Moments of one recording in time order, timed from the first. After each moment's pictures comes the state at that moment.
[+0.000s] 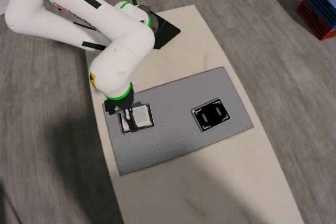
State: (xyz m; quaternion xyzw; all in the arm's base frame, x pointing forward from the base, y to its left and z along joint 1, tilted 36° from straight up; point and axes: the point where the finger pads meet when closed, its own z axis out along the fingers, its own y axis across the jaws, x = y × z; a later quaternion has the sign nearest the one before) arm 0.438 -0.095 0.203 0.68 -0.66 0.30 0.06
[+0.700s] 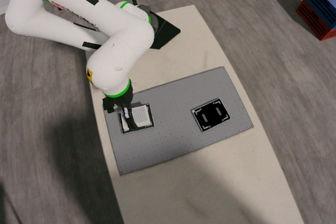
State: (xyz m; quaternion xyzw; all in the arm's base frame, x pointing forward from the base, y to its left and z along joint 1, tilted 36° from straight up) arm 0.432 -0.086 0.217 0.68 -0.66 0.31 0.06
